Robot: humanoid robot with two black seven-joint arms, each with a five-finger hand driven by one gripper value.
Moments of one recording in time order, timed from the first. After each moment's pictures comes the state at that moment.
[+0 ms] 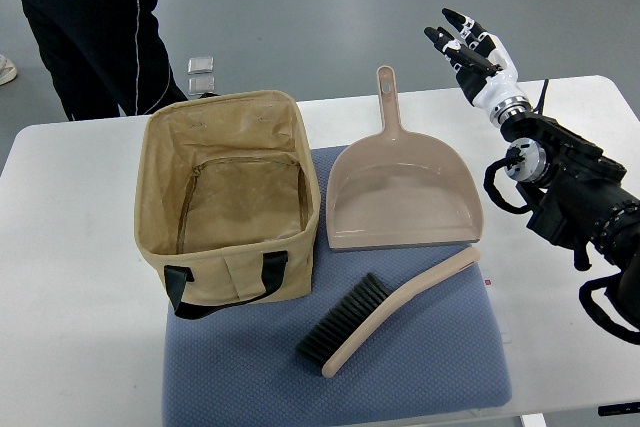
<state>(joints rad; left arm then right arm) -0.01 0.00 -0.13 -0.19 -0.06 0.05 0.06 1.00 0.00 0.43 0.10 0.17 0.36 0.46</state>
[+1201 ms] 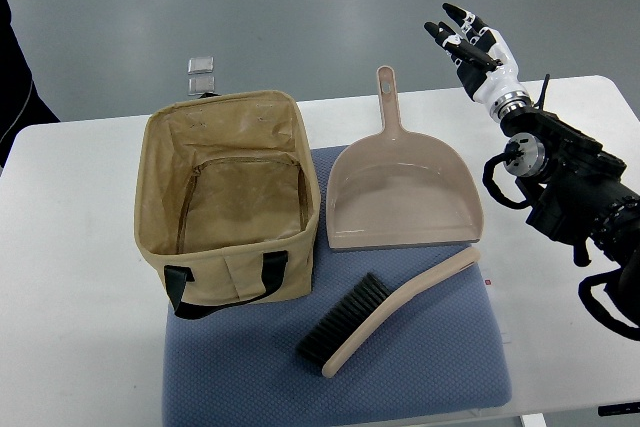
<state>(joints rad) -0.01 0.00 -0.13 -0.19 -0.06 0.05 0.06 1.01 0.00 0.43 0.10 0.17 0.33 0.46</state>
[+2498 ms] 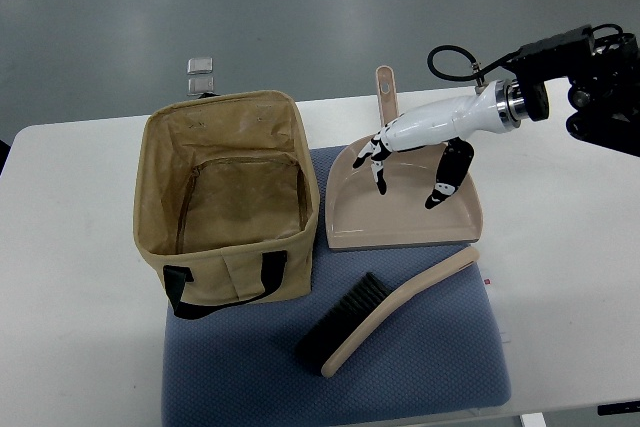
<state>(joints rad) -0.01 0.00 -0.13 -0.19 -0.06 0.05 0.06 1.39 -0.64 -0.14 1.25 -1.47 0.31 0.53</state>
